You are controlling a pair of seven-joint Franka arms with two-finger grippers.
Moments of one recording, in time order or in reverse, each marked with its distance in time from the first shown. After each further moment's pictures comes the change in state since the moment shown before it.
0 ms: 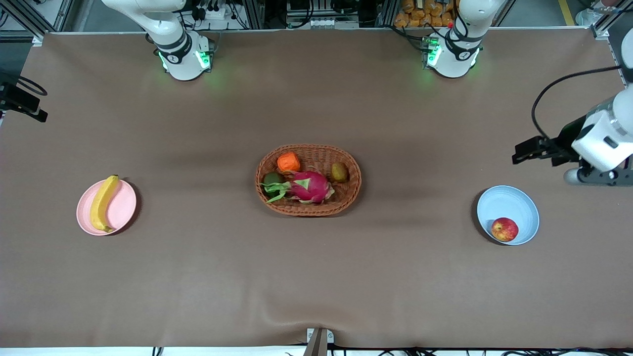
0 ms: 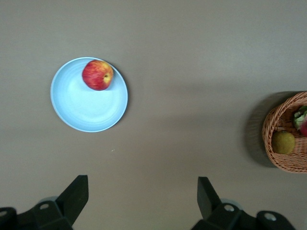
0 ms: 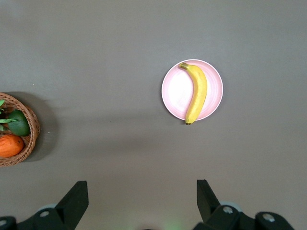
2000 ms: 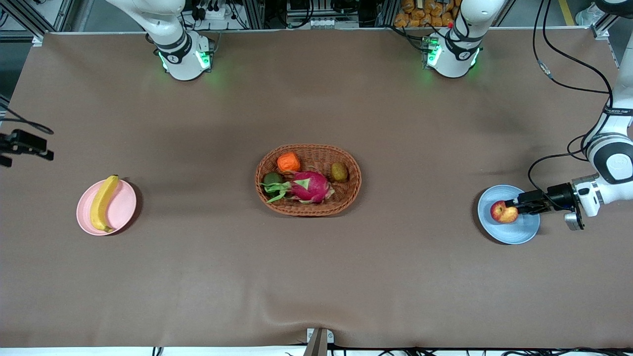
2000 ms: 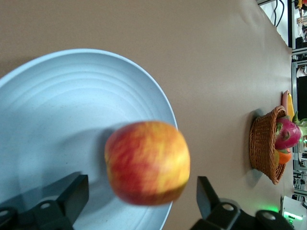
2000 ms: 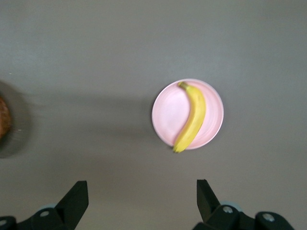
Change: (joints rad) left arm 0.064 0.609 0.439 -0.187 -0.553 0.492 0.934; right arm -0.166 0.124 0.114 -0.055 0.010 0.156 -0.208
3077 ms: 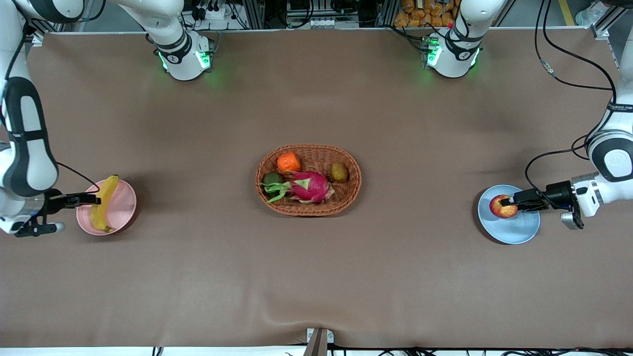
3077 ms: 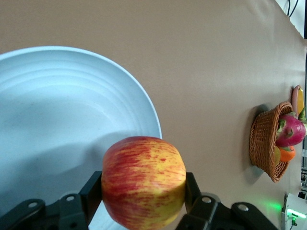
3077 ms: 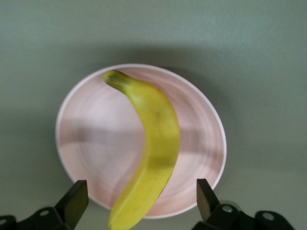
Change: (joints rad) left arm -0.018 -0.061 -0.019 -0.038 0.038 0.006 -0.086; right arm -0.164 0.512 -0.008 -0.016 -0.006 0.349 -0.199
